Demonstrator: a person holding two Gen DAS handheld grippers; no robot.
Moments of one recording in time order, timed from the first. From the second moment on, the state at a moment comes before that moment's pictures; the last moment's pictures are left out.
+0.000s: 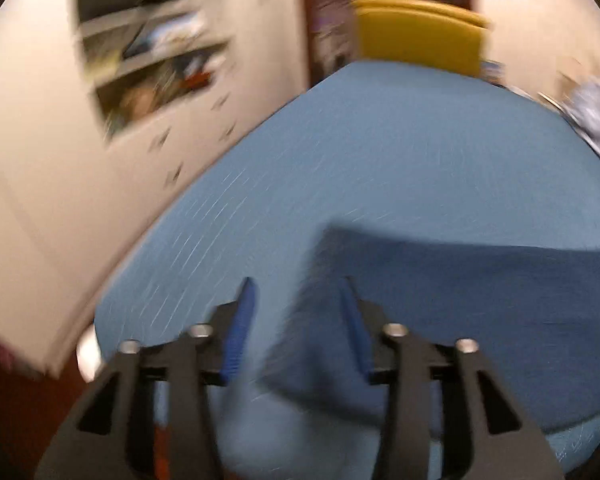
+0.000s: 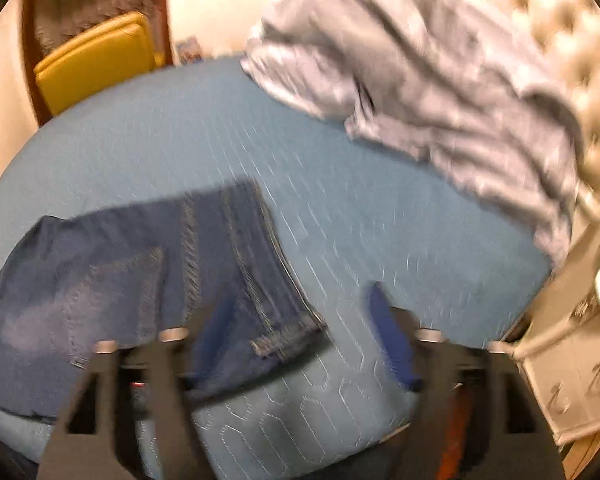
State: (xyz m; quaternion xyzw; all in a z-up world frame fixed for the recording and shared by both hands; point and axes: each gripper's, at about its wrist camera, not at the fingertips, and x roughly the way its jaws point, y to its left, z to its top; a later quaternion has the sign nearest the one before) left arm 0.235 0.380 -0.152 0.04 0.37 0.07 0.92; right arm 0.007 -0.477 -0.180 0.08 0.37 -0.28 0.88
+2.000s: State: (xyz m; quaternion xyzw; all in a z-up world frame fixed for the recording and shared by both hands) left arm 0.316 -0.140 -0.185 0.10 0.44 -0.24 0.86; right arm 0.240 -0.411 -0.263 0.02 0.42 -0.06 0.90
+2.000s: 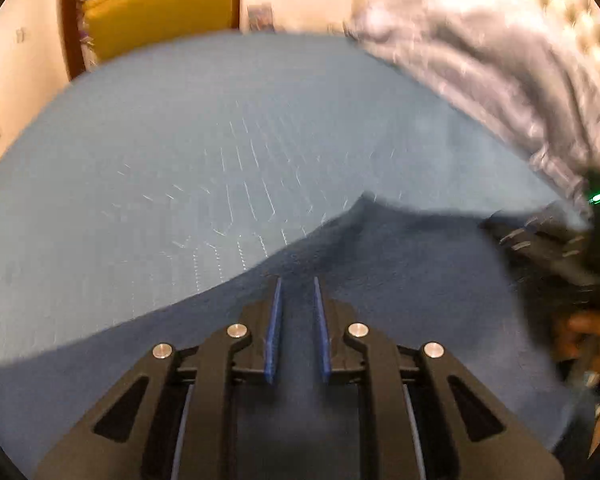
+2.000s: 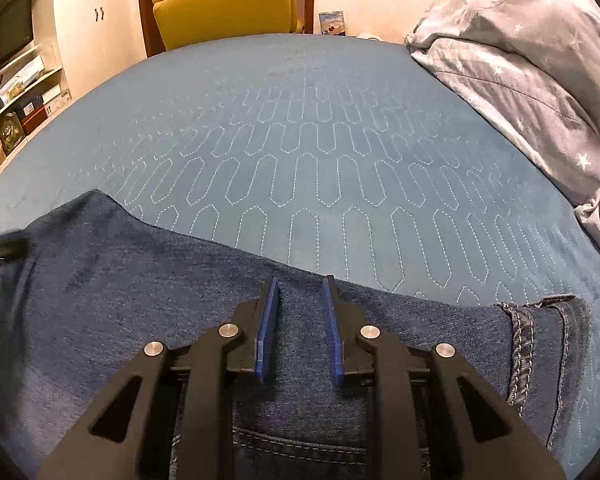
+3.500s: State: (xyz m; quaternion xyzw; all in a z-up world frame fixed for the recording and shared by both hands) left arm 0.109 -0.203 -0.204 0.08 0.47 -0.19 0.86; right arm 0.048 -0.413 -0.260 0.06 0.44 -0.13 0.89
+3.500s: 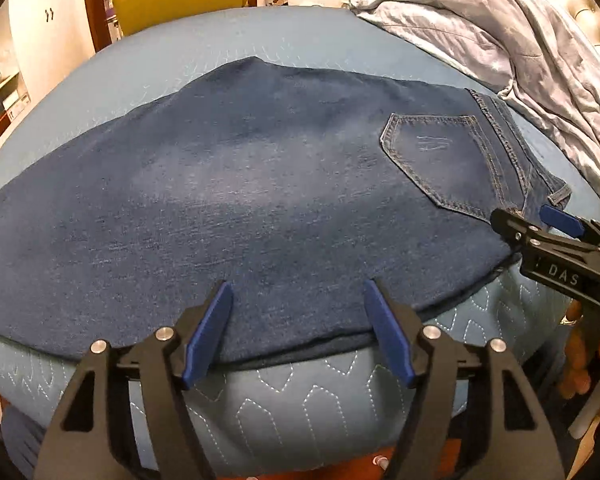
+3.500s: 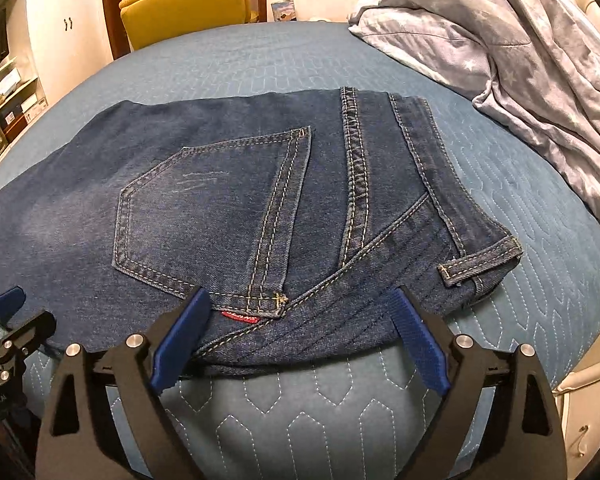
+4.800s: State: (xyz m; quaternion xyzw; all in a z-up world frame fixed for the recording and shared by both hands) left arm 0.126 -0.043 -0.206 0.02 0.43 -0.05 0.90; right arm 0.057 -0.337 -0.259 0.01 0.45 -0.10 0.89
